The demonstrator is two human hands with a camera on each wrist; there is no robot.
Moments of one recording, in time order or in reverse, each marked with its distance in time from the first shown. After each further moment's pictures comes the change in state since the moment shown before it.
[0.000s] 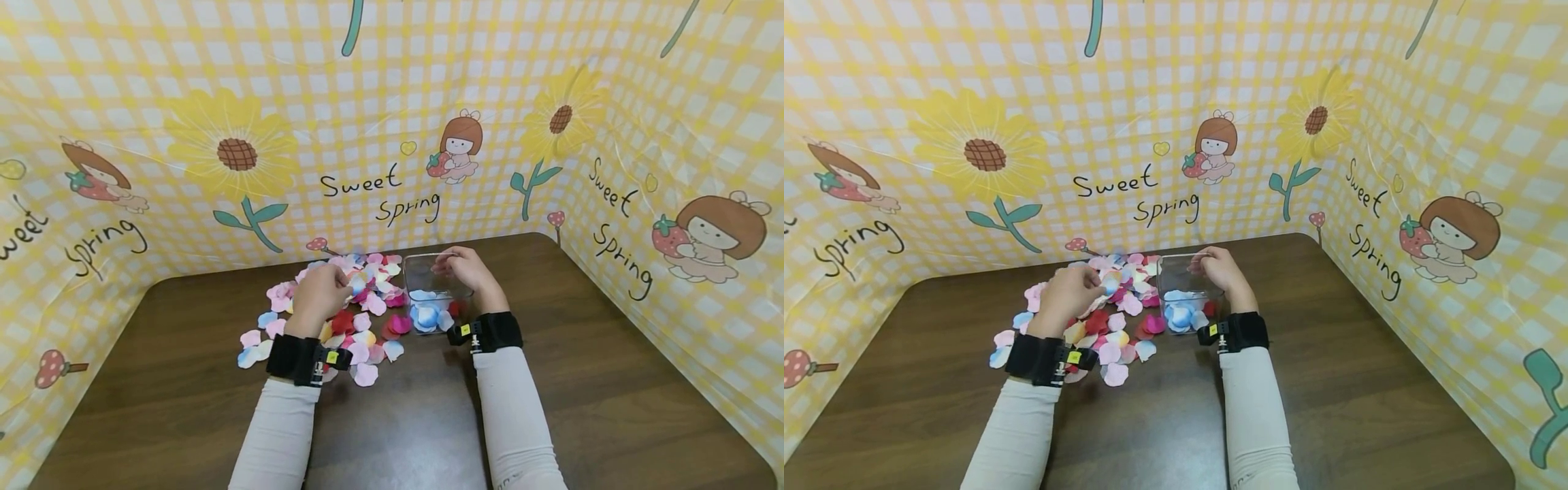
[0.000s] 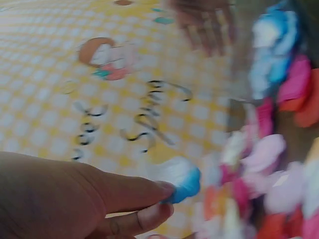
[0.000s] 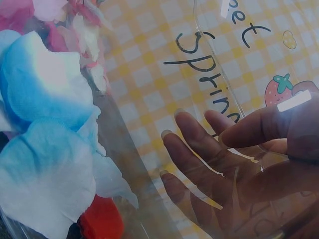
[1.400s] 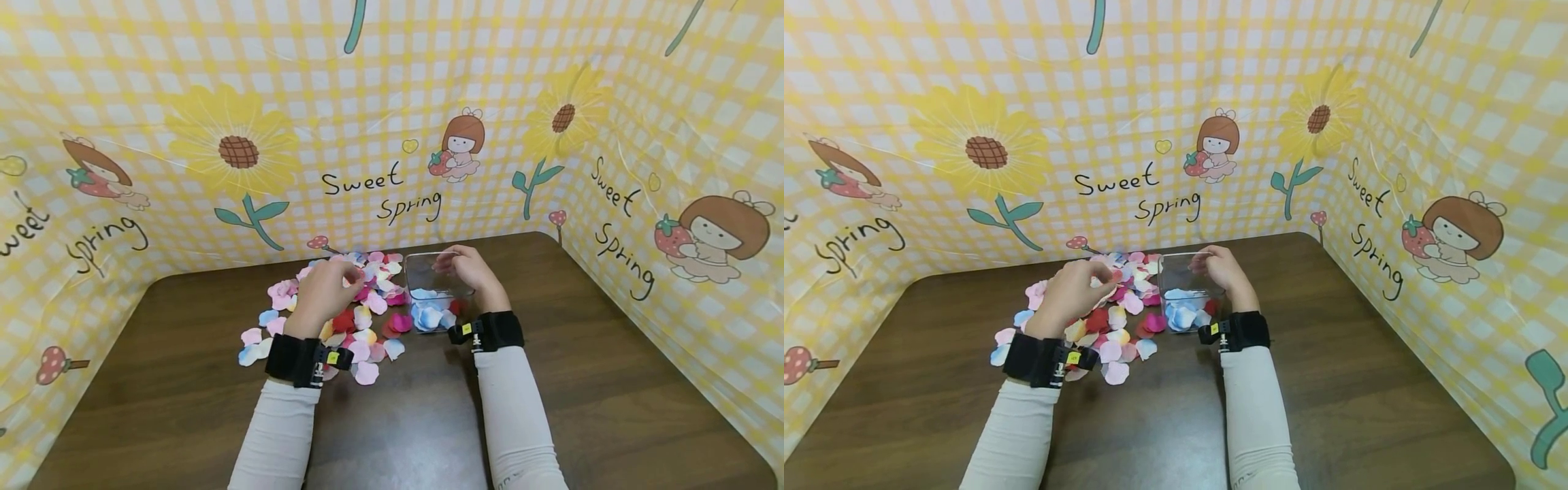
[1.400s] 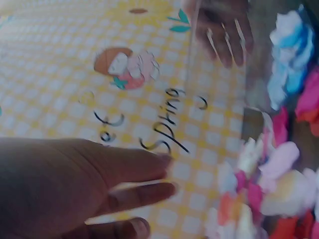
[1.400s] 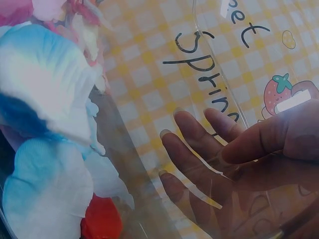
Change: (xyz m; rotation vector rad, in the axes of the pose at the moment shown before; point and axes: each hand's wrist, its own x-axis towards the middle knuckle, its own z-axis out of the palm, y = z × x) left_hand -0.004 0.011 -0.005 0.004 -0.020 0.217; right_hand 0.000 0.001 0.000 0.069 -0.028 -0.010
